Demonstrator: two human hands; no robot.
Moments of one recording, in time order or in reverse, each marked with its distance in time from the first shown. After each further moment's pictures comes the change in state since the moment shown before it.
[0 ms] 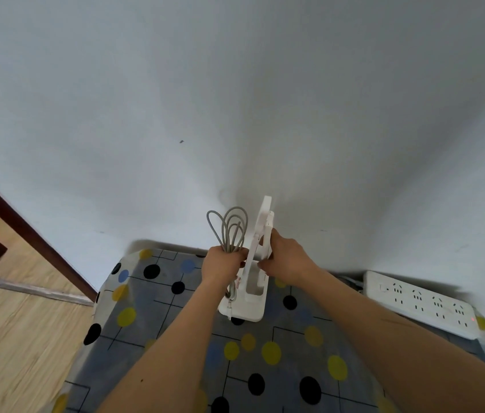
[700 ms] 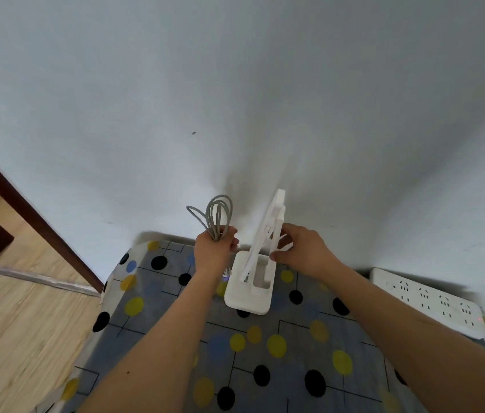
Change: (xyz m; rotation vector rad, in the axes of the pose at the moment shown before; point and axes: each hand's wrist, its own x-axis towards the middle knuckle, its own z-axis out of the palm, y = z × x) left_hand -0.003 0.004 -0.026 -0.271 0.129 0.191; right_hand -0.012 0.008 -0.015 0.131 0.038 -0.024
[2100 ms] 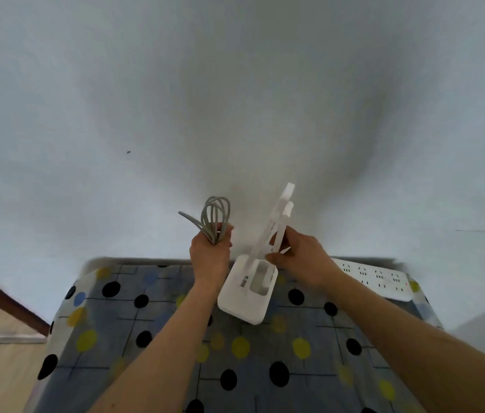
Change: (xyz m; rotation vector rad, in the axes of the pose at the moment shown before) left_hand -0.050 0.024 0.068 0.109 -0.065 0.201; right_hand -0.063 0.039 -0.042 0.050 0.179 0.046
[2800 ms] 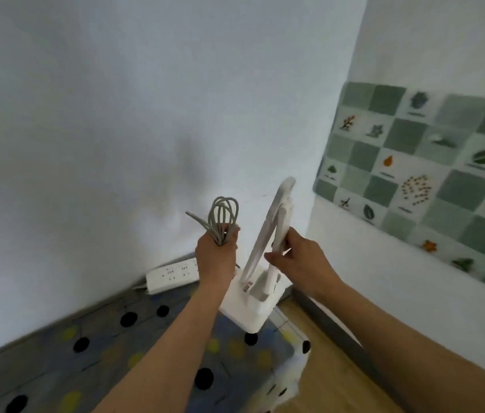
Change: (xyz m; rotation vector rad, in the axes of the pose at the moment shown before) left_hand -0.273 0.085 0.221 -0.081 -0.636 0.187; right_hand -0.297 0.143 -0.167 0.020 0.618 0.433
